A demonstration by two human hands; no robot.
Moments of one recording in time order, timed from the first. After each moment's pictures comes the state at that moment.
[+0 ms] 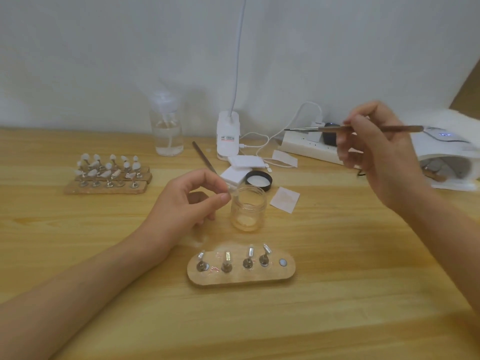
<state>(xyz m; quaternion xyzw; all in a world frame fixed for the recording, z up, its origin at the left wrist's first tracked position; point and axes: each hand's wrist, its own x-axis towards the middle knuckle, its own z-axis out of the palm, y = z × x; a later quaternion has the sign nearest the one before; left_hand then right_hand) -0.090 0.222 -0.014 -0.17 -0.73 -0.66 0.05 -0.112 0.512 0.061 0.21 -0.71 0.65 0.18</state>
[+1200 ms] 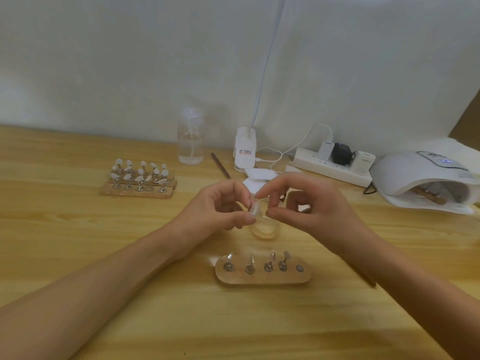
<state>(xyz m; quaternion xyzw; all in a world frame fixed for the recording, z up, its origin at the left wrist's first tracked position) -0.085 0.211 -0.001 -0.29 -0.64 -0.70 -0.08 -0.065 0.420 0.046 0.31 -0.84 0.43 0.07</state>
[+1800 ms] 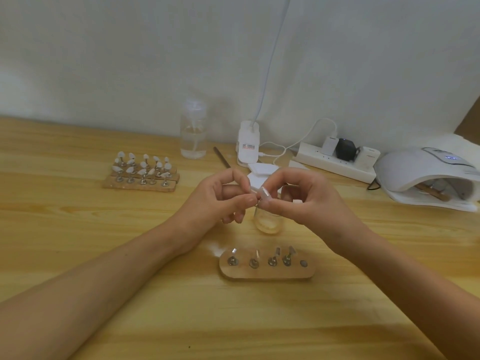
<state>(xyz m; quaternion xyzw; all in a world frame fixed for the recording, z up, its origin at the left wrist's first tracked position) -0.090 0.210 -0.007 -0.25 -0.64 -0.73 -0.05 -0.066 0.402 0.045 0.24 -0.82 0.52 0.02</state>
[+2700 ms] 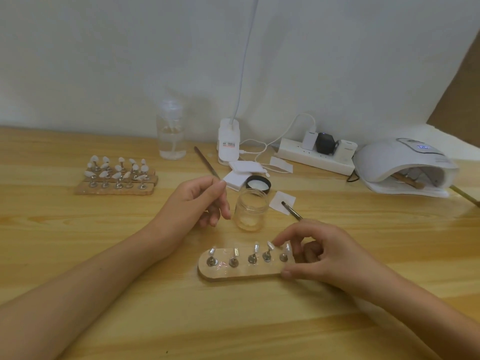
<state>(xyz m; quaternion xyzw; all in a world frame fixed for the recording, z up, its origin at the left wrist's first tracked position) -0.091 0.215 -0.013 -0.20 -0.68 -0.71 -0.03 -0.022 0.462 0.013 0.13 -0.89 0.42 -0.09</state>
